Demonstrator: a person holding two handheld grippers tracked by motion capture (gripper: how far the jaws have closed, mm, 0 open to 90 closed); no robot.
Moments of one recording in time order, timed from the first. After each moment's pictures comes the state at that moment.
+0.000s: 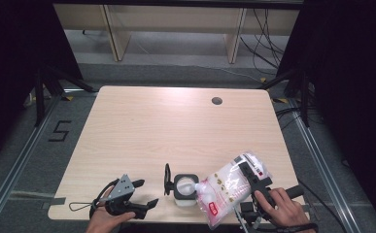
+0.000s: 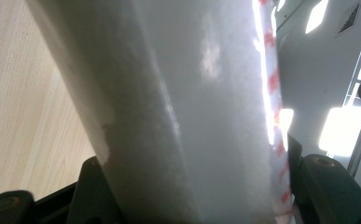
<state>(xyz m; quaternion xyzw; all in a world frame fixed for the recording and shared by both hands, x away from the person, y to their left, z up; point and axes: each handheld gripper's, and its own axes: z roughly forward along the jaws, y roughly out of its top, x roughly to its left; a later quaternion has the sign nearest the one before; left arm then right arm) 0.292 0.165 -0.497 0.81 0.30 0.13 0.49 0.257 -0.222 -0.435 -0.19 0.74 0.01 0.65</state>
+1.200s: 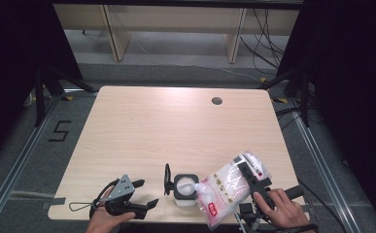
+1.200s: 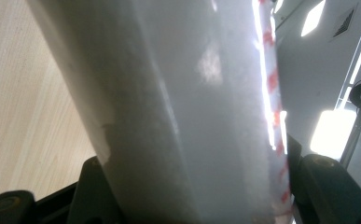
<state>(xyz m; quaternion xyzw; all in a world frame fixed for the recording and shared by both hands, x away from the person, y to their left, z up) 0.292 0.164 -0.498 0.81 0.30 0.13 0.49 0.255 -0.218 -0.432 -0.21 0.72 0.00 0.66</state>
